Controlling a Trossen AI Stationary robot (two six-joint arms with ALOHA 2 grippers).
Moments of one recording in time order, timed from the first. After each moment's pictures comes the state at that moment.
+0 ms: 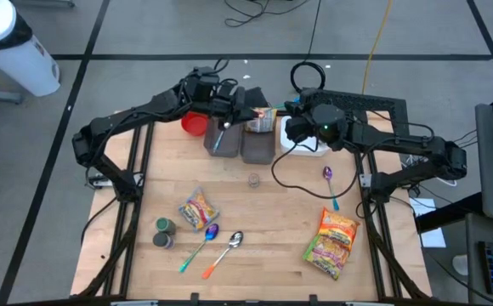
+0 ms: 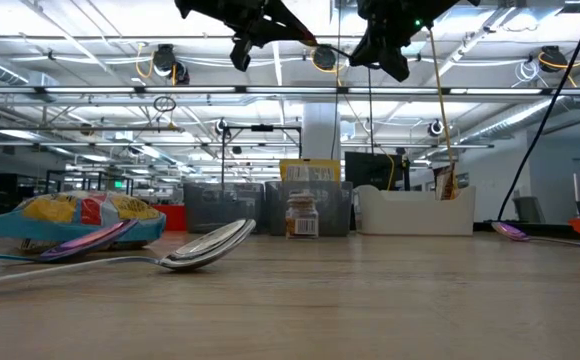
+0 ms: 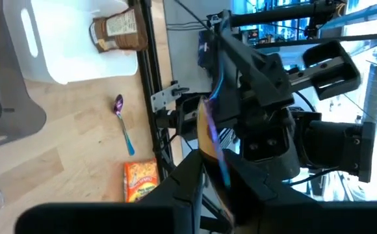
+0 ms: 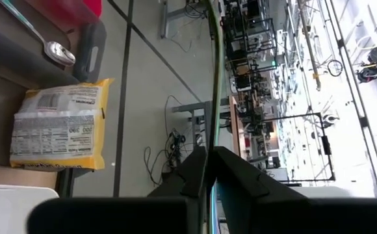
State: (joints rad) left arm 0.46 1.58 1.52 -0.29 0.46 -1.28; right arm -0.28 1.24 1.06 -0.08 0.55 -1.13
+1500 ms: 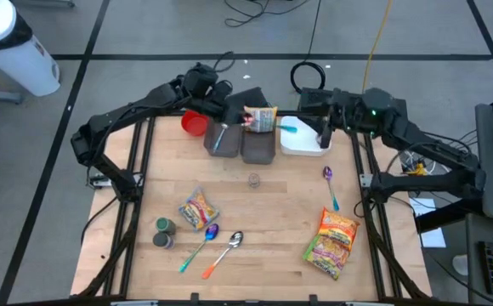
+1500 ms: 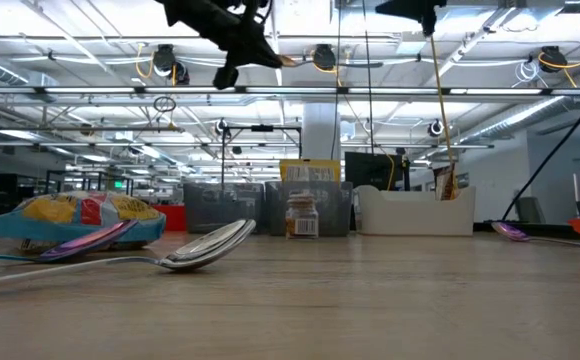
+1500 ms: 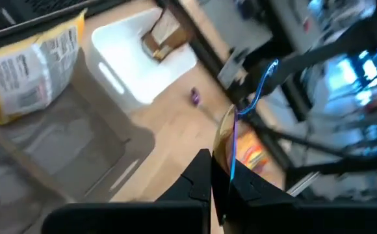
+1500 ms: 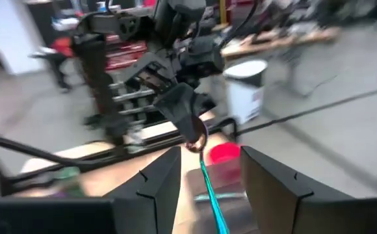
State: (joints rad) left arm 0.54 1.58 1.52 -0.57 0.50 -0.56; right arm -0.48 0.95 1.06 -0.20 -0.23 0.14
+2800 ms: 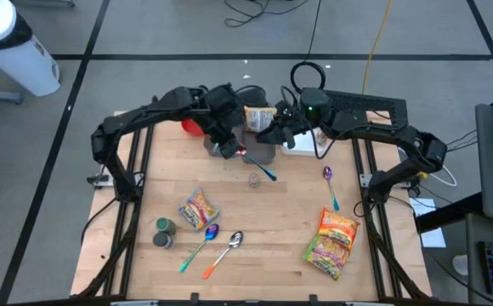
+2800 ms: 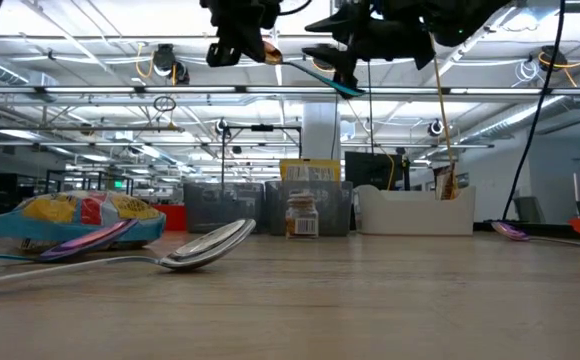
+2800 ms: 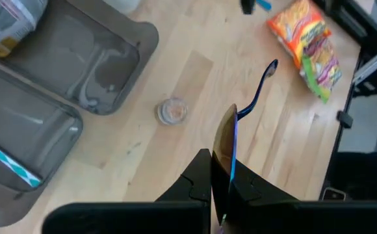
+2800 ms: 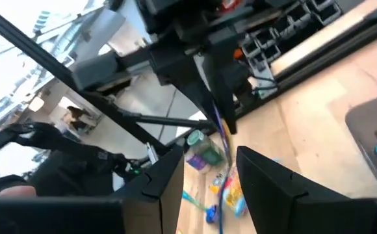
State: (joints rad) left arm 0.34 1.74 1.88 -1.20 0.35 -0.25; right arm -0.50 1.46 1.06 0.27 -0.81 0.61
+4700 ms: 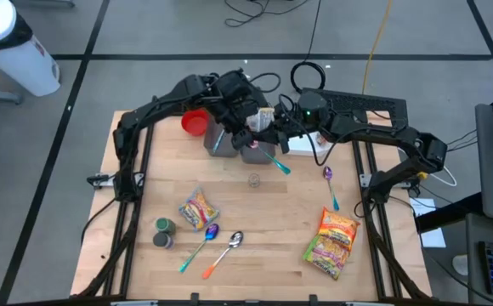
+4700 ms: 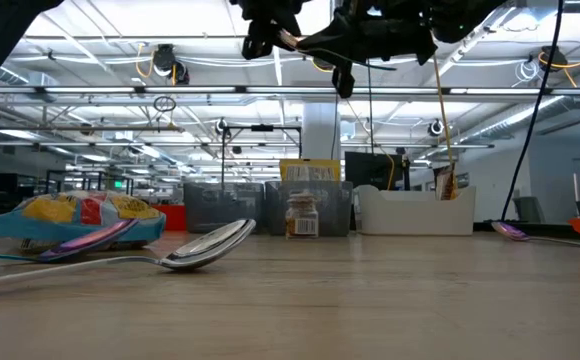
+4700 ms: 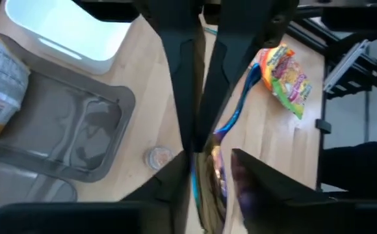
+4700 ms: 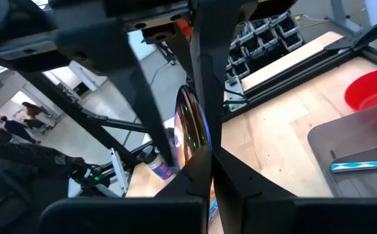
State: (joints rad) left arm 0.37 1.94 2.23 -1.27 0.43 -0.11; right arm -0.45 1.46 1.06 0.24 -0.64 0.48
